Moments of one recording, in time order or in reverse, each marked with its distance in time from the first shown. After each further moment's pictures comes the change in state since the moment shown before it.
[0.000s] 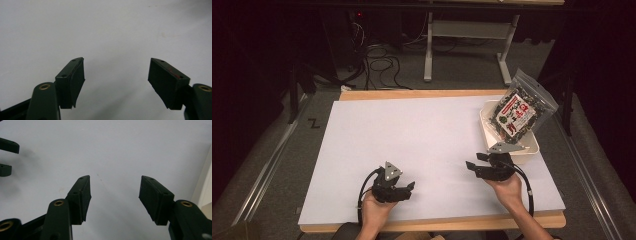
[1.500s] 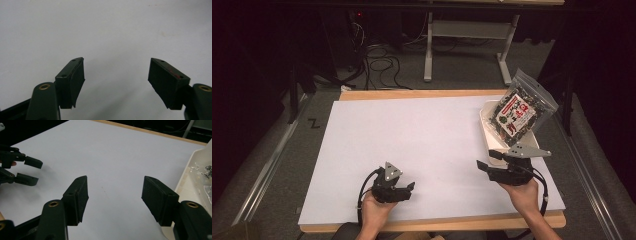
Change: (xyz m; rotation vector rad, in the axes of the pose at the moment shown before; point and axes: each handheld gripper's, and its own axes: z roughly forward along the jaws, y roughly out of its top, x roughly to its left) left arm 0.000 -0.001 -0.001 -0.001 -0.004 -0.008; right arm 0.007 0.007 -0.056 -0.129 0.003 -0.035
